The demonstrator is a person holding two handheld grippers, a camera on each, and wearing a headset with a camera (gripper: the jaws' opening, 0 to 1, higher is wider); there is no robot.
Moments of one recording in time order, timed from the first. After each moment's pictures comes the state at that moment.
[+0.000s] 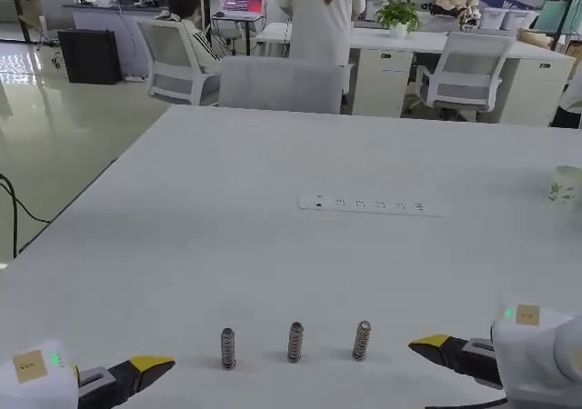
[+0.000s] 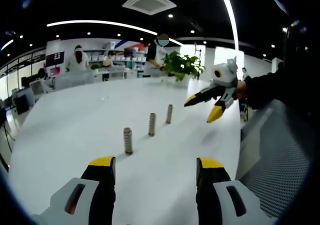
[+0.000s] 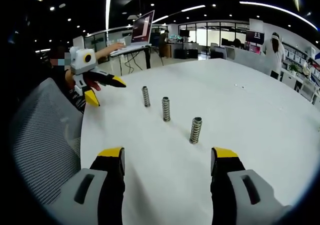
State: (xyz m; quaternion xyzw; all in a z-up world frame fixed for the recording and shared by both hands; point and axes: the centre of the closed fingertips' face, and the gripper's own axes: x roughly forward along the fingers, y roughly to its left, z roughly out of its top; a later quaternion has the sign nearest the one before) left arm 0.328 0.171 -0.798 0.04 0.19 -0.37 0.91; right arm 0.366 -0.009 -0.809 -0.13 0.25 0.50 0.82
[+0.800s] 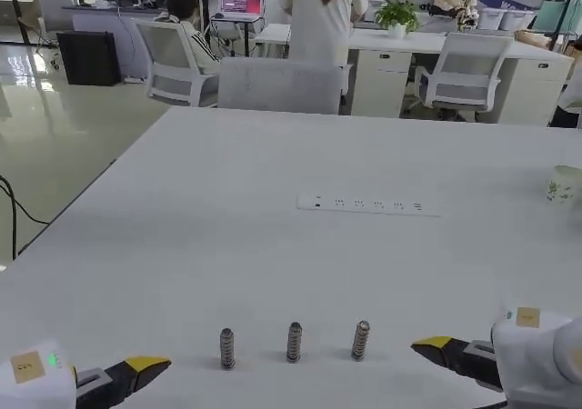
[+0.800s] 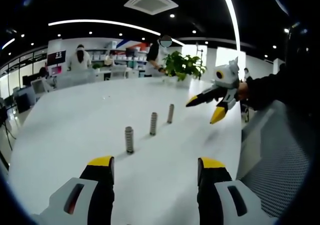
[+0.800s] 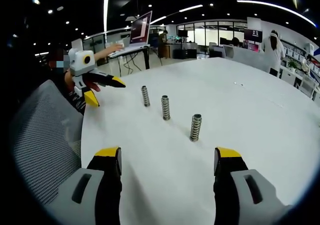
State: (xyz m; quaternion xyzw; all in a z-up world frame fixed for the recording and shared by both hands) left arm 0.329 0.172 -0.799 0.03 0.19 -0.37 0.91; right arm 0.366 -0.012 -0.812 -0.12 0.25 0.50 0.82
